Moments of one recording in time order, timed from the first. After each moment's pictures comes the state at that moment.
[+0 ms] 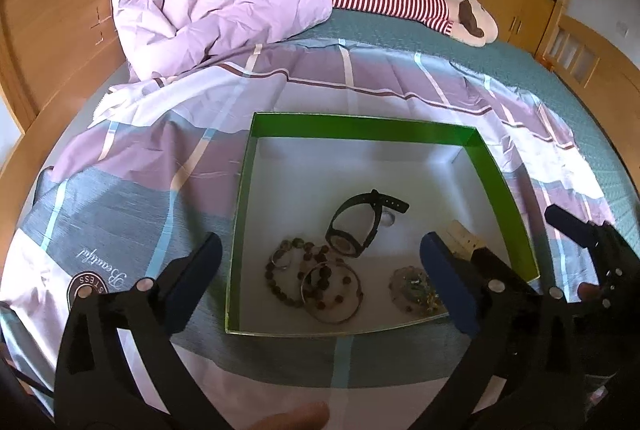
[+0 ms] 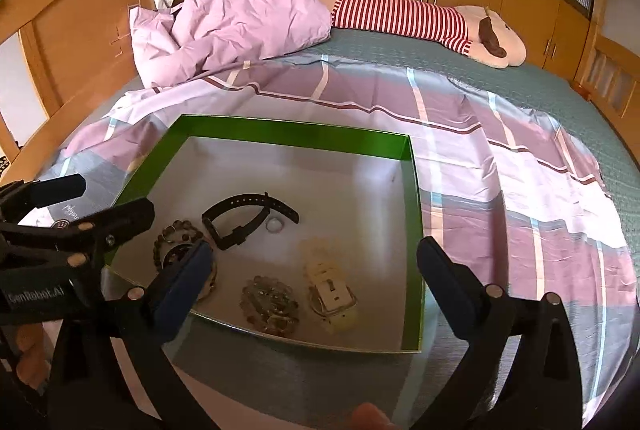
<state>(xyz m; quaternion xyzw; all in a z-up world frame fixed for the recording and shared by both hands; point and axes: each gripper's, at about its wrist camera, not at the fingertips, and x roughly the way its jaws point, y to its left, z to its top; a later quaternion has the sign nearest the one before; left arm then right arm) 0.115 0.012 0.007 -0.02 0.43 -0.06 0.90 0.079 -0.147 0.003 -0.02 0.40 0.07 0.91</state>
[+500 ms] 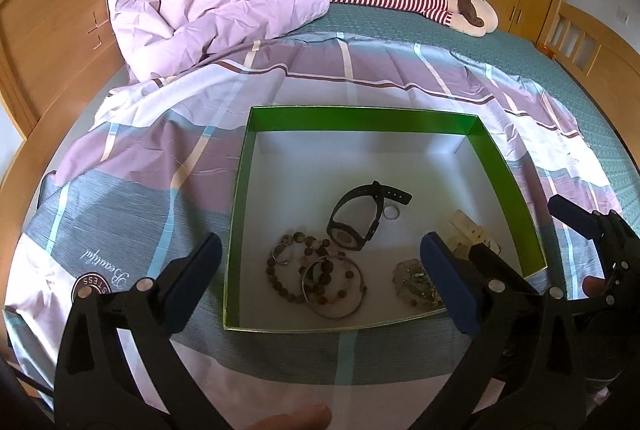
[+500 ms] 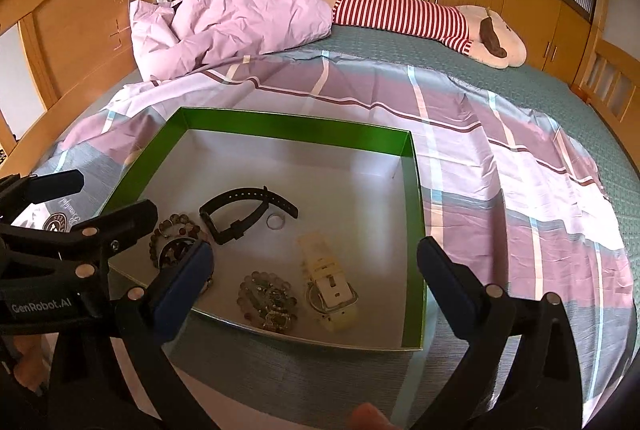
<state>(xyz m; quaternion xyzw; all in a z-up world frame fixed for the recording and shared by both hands) 0.114 0.008 0.002 0.00 0.44 -0.05 0.90 0.079 -0.144 0.001 -0.03 0.41 0.06 0.91</state>
